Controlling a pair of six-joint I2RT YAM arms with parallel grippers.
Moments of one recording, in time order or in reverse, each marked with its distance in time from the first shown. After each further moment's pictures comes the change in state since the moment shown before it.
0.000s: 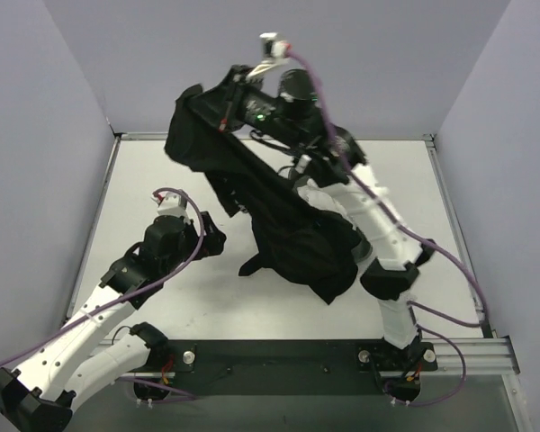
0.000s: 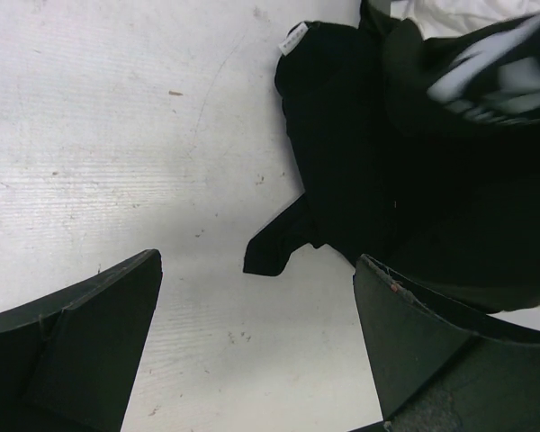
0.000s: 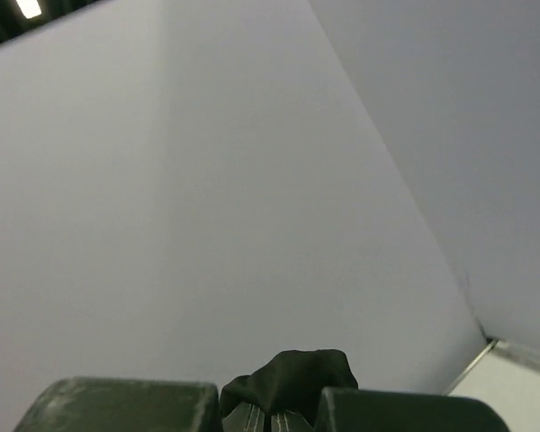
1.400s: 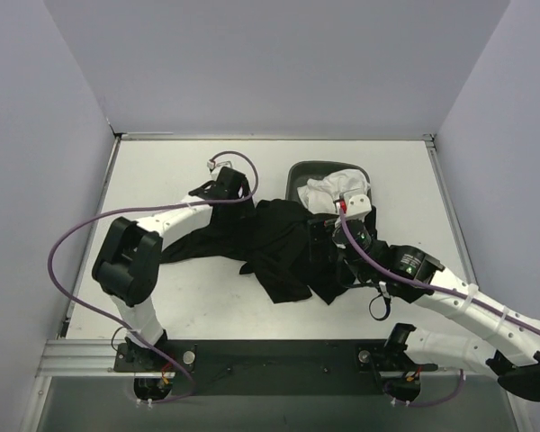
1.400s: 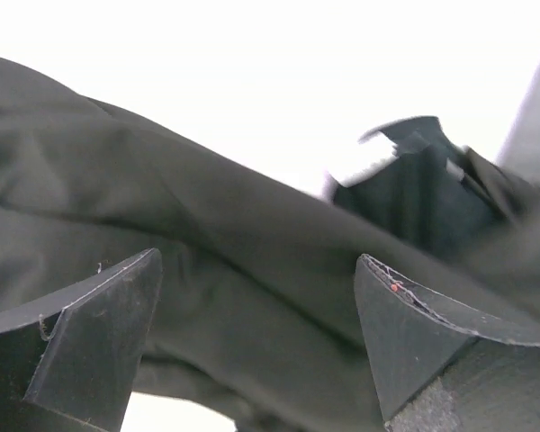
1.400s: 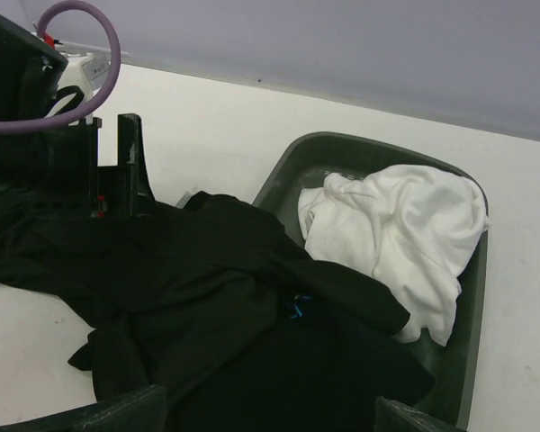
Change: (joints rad) left arm 0.070 0.926 0.423 0.154 -0.036 -0.024; right arm 0.098 -0.943 -1.563 -0.213 0.718 -0.144
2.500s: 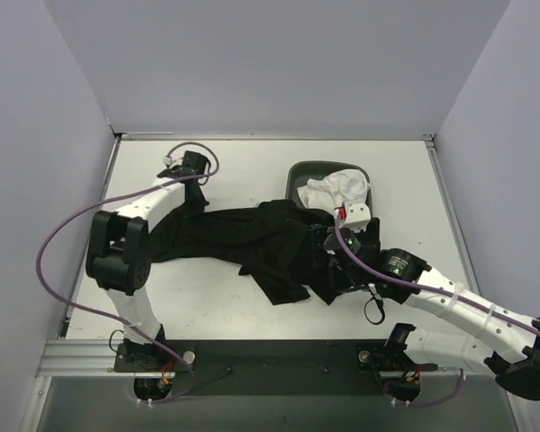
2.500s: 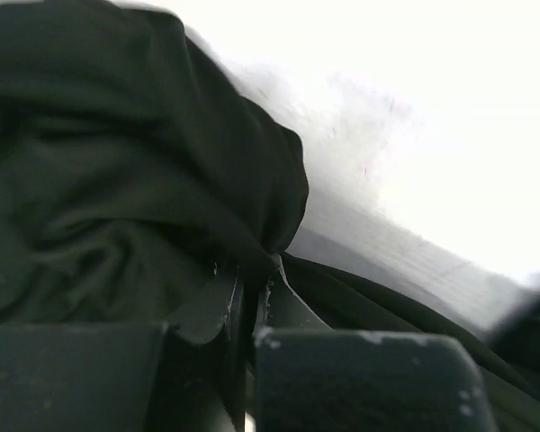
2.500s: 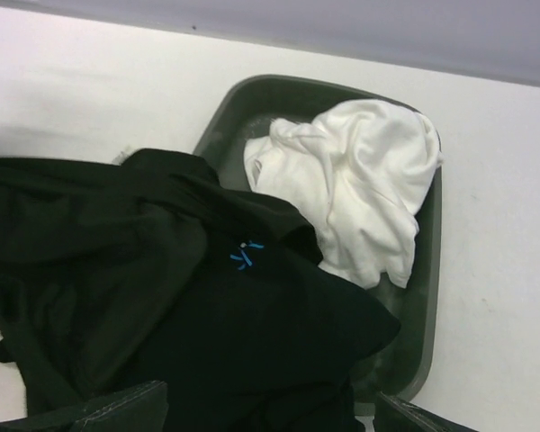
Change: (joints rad) left arm 0.238 0.129 0.146 -0.275 -0.073 -0.024; right arm 0.003 -0.002 -0.109 -0.039 0.092 0.109
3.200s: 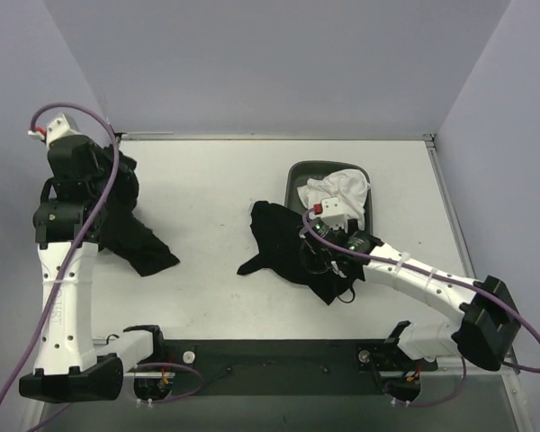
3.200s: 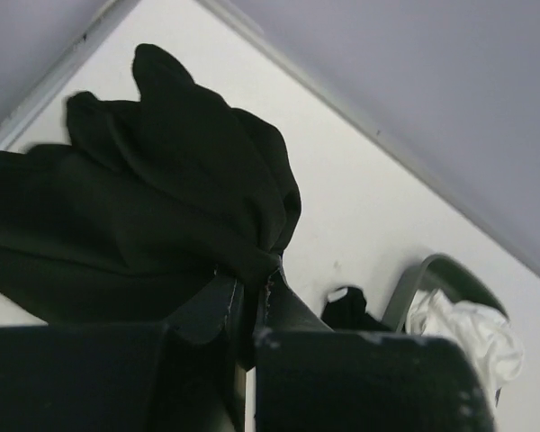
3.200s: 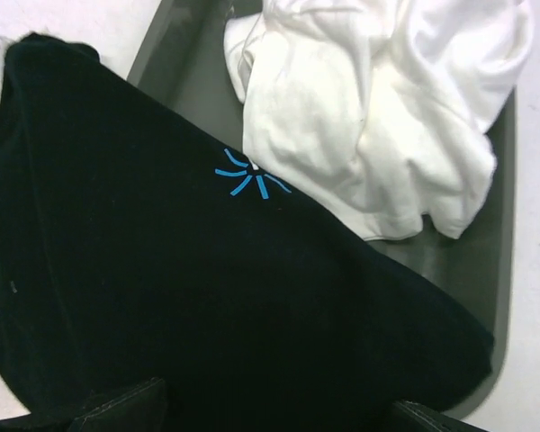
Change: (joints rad) left arm 0.320 -0.748 0.222 -0.190 0.131 0.085; right arm -0.119 0.293 -0.026 0.079 -0.113 0.043
